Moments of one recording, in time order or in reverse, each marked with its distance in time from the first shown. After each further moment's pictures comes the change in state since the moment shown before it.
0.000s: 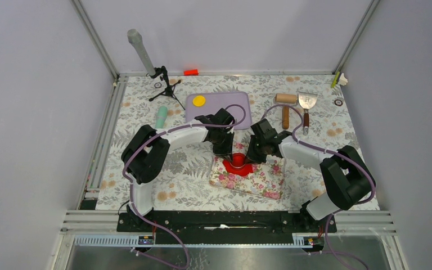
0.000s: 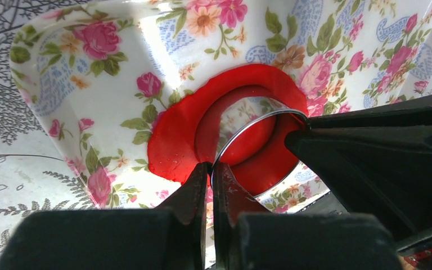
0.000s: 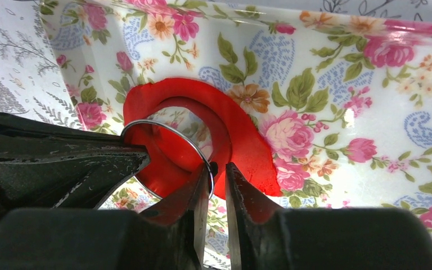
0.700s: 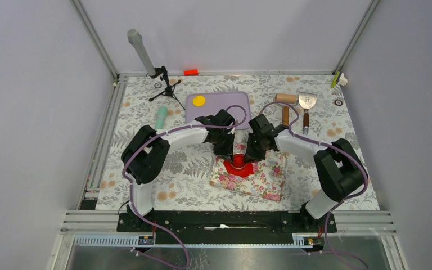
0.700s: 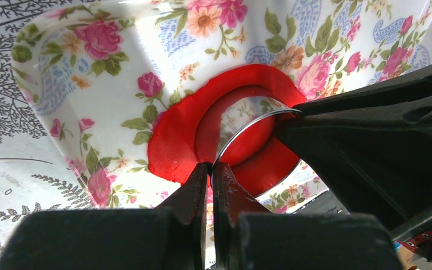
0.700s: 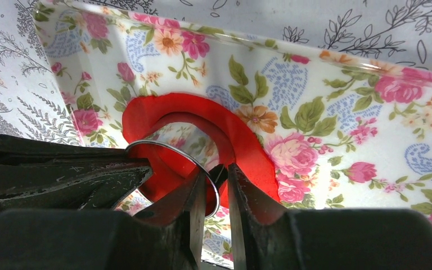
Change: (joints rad) left arm -0.011 -0.003 -0.013 0.020 0.010 0.005; right arm -0.021 0.082 0.092 -0.089 -0.024 -0.065
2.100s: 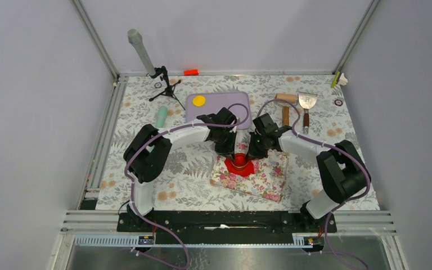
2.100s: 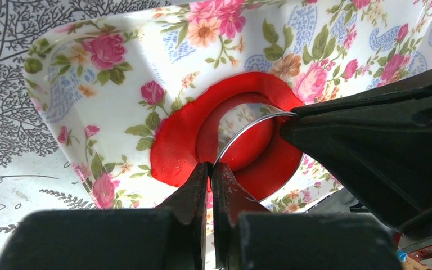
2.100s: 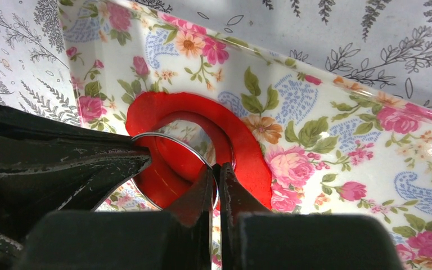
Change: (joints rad) left arm 0.001 0.021 0.034 -0.002 -0.009 0.031; right arm -0.037 -0.005 -0.009 0.037 -0.047 -0.130
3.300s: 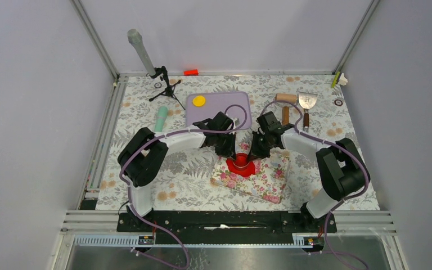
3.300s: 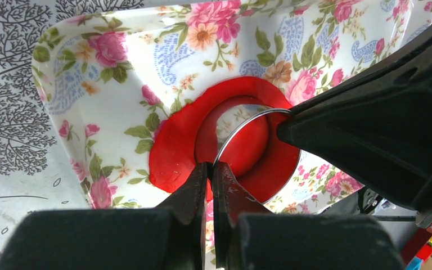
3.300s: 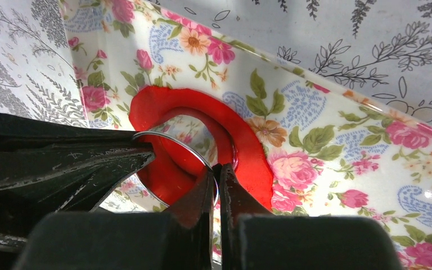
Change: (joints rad) left arm -0.008 -0.055 -0.143 0.196 0.020 -0.009; right arm -0.059 0.005 -0.029 0.021 -0.086 0.000
